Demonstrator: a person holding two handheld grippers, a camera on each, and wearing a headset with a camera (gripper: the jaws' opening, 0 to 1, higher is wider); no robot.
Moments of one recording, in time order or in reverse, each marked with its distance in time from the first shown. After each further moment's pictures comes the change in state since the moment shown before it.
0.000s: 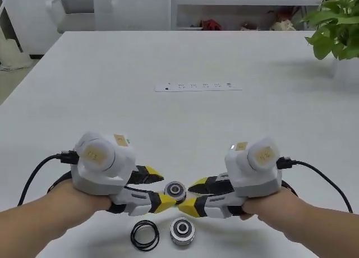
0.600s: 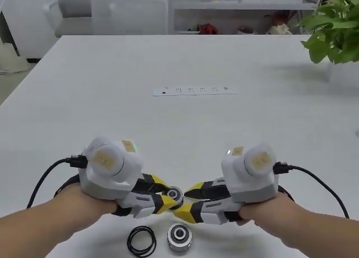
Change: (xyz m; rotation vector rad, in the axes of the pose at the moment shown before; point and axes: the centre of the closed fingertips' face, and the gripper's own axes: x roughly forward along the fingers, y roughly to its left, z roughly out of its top) left arm 0.013 -0.001 -0.001 0.016 0.028 -0.012; right arm 0.000 0.003 0.003 -0.002 -0.007 0.008
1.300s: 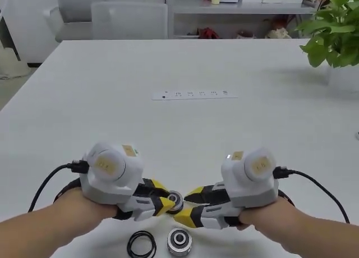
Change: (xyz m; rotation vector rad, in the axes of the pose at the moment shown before) left arm 0.000 0.004 0.000 -0.002 -0.001 0.019; right arm 0.000 0.000 0.001 -0.001 -0.003 -0.003
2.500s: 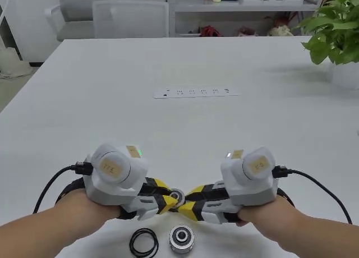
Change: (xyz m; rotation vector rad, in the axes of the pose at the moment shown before) left arm 0.001 0.000 -0.001 0.019 0.006 0.033; right arm 0.004 -0.007 -0.002 -0.006 -0.002 -0.037
